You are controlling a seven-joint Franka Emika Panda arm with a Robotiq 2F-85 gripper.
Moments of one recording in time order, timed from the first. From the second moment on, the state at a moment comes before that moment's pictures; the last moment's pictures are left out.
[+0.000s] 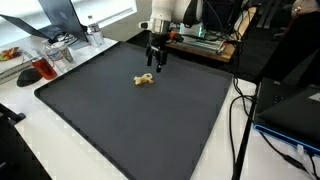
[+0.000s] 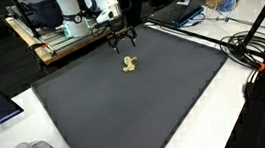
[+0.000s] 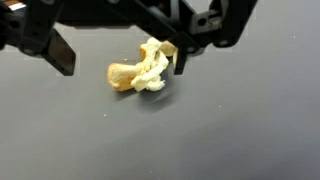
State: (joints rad) arm 0.12 0.25 -0.02 -2.76 0.11 3.44 0.40
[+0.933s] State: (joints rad) arm 0.14 0.11 -0.05 -2.72 0.13 3.15 0.19
